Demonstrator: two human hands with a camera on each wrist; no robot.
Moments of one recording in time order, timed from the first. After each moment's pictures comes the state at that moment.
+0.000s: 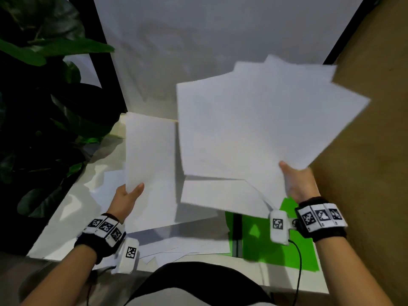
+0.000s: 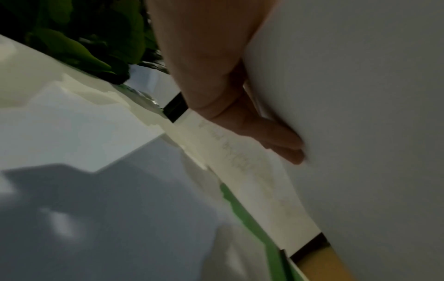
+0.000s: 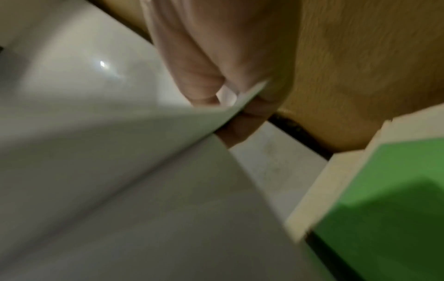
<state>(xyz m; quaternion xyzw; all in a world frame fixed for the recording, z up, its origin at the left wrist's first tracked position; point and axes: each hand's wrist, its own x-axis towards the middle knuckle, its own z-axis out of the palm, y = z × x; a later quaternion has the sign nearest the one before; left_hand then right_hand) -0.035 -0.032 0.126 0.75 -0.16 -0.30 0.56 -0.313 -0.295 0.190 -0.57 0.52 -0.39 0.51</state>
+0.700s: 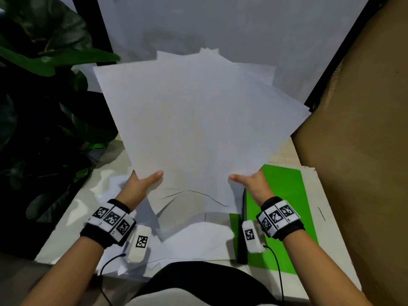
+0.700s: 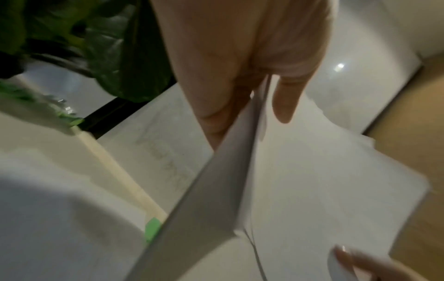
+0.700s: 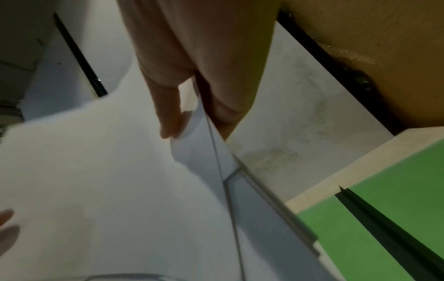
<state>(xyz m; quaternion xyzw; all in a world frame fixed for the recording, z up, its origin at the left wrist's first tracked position) -0.037 -0.058 0.181 0.66 -0.19 -0.36 0.63 -0.239 -0.254 0.165 -0.63 0.39 -0.27 0.61</state>
